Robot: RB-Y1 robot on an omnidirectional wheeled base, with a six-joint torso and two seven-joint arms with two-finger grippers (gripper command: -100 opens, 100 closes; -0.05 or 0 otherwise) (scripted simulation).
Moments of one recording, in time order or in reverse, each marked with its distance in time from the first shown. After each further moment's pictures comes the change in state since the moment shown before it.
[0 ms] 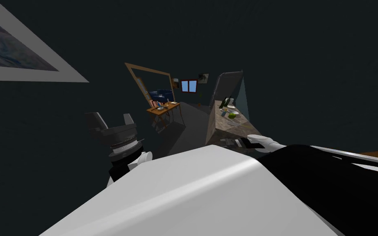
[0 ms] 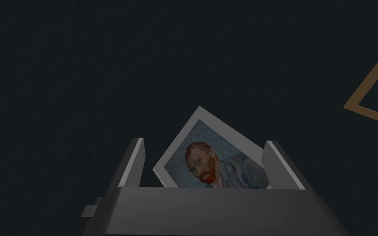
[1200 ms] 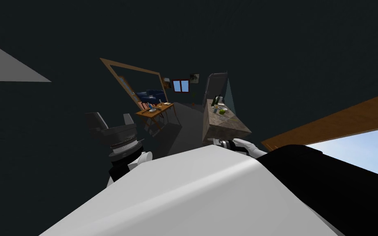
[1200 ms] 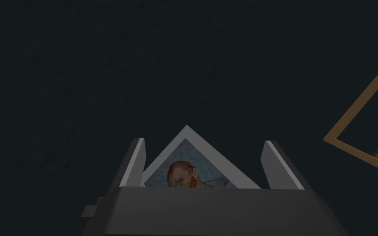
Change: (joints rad) left arm 0.000 0.000 0.000 0.000 0.000 0.000 0.000; right arm 0.055 0.228 -0.073 -0.305 -0.051 0.045 -0.052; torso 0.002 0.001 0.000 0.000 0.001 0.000
